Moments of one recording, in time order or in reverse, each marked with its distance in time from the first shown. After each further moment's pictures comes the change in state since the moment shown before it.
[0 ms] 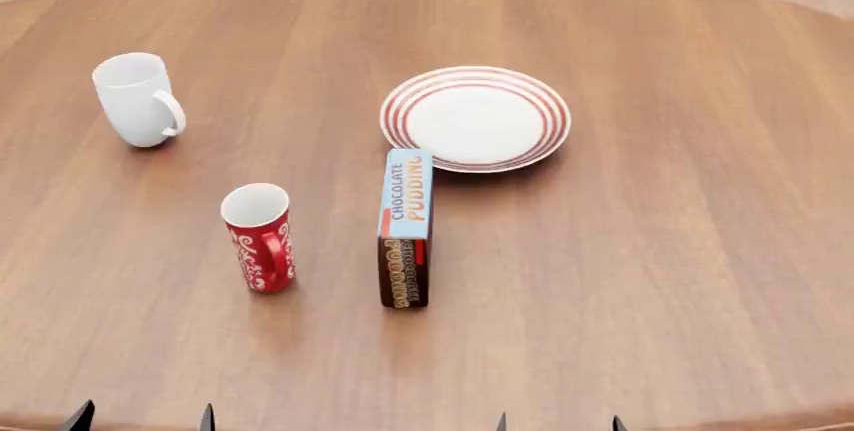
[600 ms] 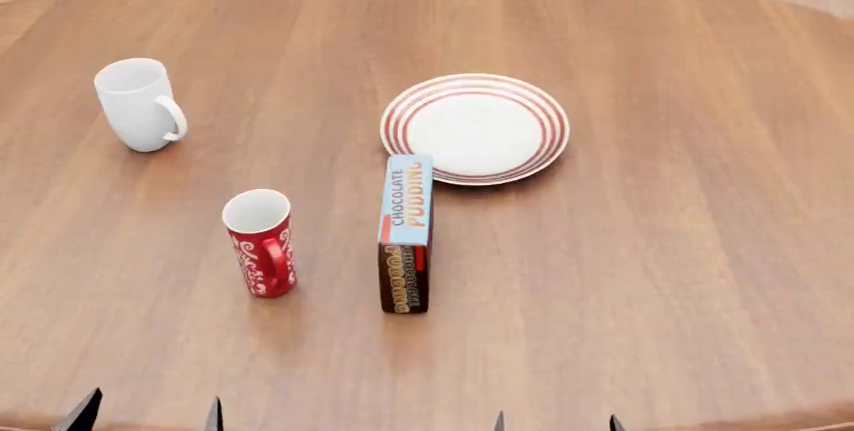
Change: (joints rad) left arm -0.006 -0.064 0.076 -0.041 -0.058 0.116 -0.026; right arm -0.002 0.059 -0.064 -0.001 0.089 -0.018 0.046
